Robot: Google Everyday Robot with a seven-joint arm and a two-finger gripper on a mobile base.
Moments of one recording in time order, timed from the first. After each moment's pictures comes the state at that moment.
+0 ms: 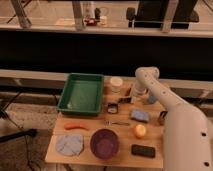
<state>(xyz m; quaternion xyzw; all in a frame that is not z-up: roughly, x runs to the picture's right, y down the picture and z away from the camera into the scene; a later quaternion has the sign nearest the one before) 0.197 0.068 0.970 -0.31 -0.09 0.01 0.95</state>
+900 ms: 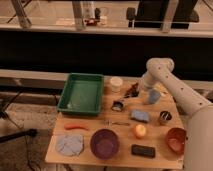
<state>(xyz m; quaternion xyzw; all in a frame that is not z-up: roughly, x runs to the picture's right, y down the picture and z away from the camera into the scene) 0.233 0.009 0.873 -0.25 -0.09 0.04 0.96</state>
